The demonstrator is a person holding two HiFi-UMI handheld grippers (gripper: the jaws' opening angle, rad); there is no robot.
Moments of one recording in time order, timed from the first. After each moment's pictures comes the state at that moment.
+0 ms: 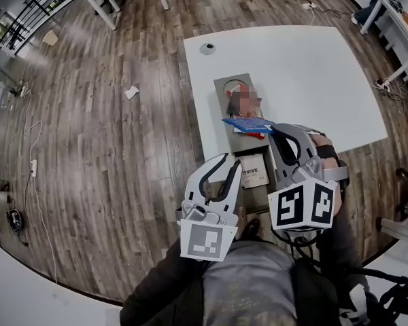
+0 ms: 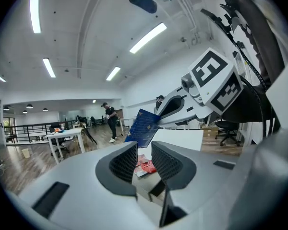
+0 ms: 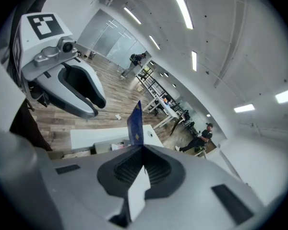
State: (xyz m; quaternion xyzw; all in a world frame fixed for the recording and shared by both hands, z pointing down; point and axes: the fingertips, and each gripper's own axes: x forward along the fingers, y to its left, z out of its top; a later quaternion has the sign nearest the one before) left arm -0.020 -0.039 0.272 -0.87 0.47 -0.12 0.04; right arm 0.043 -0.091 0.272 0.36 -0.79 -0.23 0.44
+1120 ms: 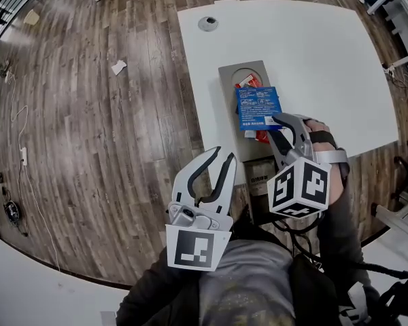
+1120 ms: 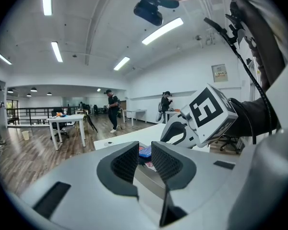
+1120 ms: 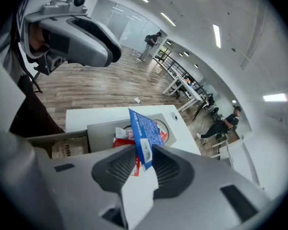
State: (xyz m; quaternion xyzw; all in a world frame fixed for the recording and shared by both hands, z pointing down) left arm -0.064 -0.102 0.307 -0.86 0.48 -0.13 -0.05; right arm 0.023 -0.152 0.388 0.25 -0.78 -0.15 0.56
